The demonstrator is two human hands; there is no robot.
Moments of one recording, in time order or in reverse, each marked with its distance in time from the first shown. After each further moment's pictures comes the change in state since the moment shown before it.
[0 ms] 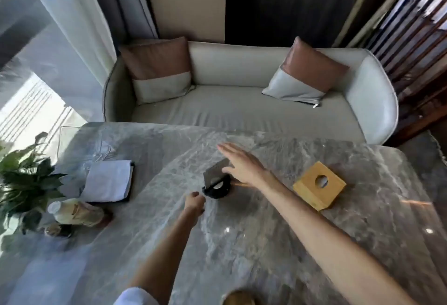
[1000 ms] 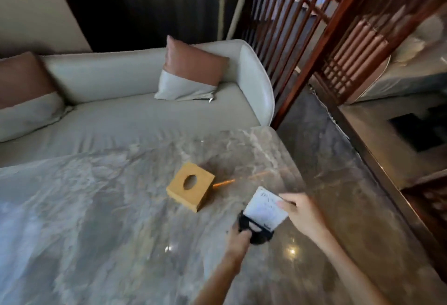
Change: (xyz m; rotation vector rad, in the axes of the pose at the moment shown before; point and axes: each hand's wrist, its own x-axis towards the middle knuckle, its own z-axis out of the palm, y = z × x) left_hand -0.200 -0.064 0.442 0.158 -0.536 0.080; right_hand -0.405 0.321 -0.102 0.310 0.375 0.797
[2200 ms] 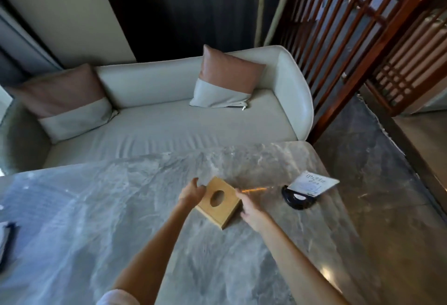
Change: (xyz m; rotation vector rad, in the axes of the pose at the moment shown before) left_hand 0.088 0.134 -0.187 0.614 0.395 -0.003; right_hand 0.110 -0.118 0.153 0.768 -0.428 0.514
